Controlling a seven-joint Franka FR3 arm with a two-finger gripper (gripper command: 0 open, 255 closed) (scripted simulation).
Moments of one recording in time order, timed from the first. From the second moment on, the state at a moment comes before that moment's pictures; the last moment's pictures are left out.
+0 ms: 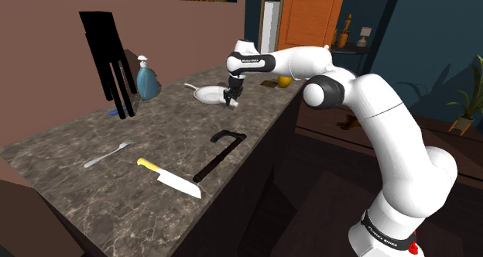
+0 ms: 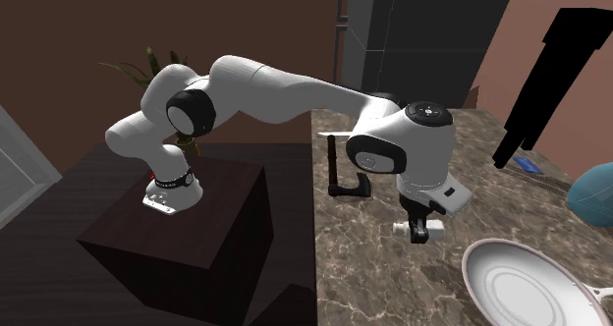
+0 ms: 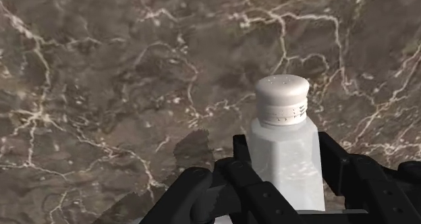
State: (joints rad) arm -0.22 0.86 0.02 -0.95 0.12 2.00 -0.26
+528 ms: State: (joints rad) arm -0.22 0.88 0.02 -1.02 0.12 2.08 -0.27
